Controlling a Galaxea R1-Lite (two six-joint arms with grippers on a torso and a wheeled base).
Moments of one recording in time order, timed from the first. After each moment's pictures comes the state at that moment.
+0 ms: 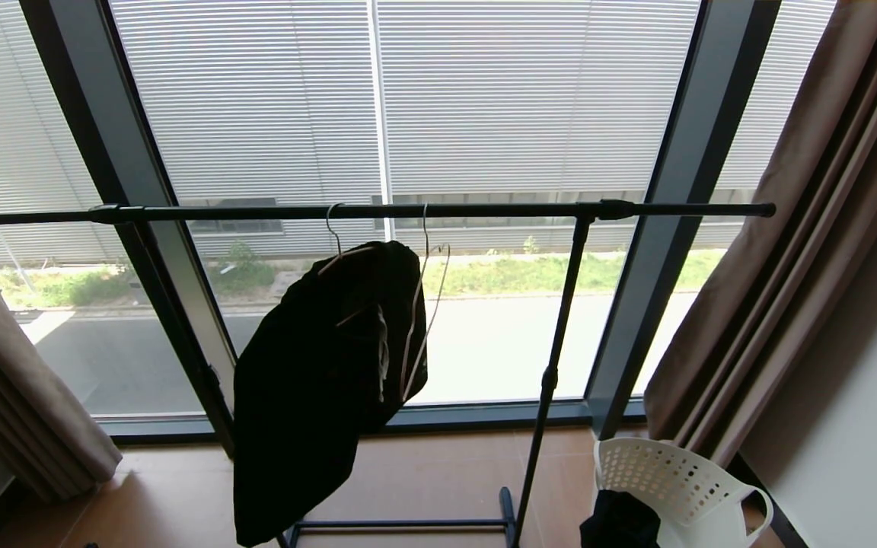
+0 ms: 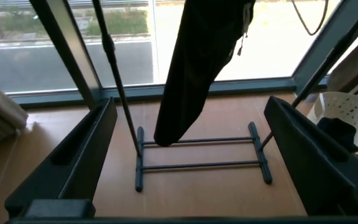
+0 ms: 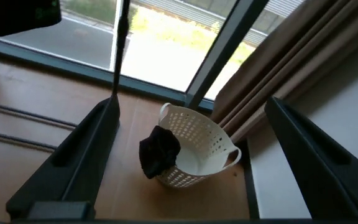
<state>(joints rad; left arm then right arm) -0.25 0.52 0.00 -0.27 0.25 -0.06 0.15 0.24 0.00 -0.05 -0.18 -0.24</state>
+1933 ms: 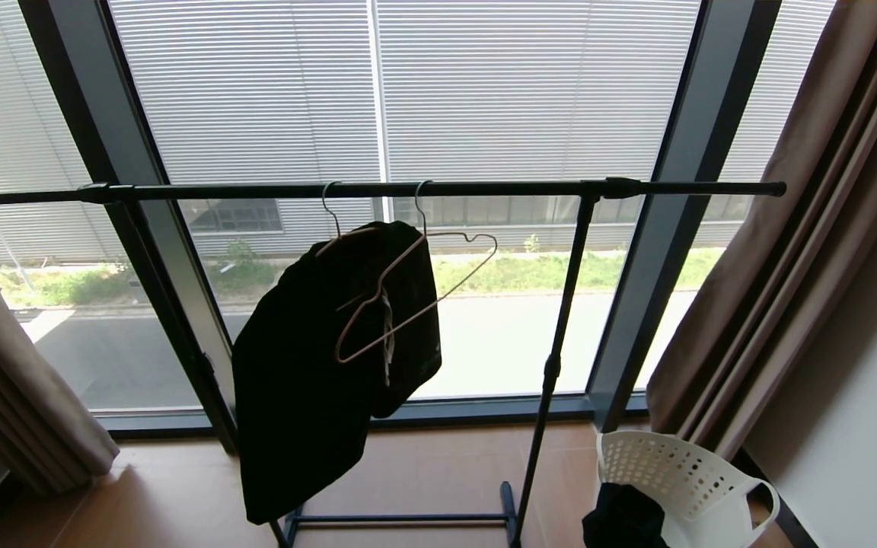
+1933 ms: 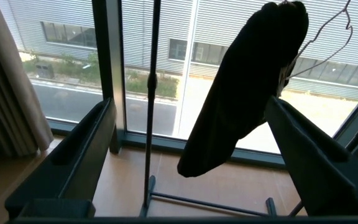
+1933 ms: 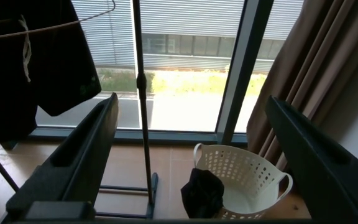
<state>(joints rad) 0.00 0.01 0.00 -0.06 0.17 -0.07 0.01 0.00 0.00 -0.01 0.02 0.01</state>
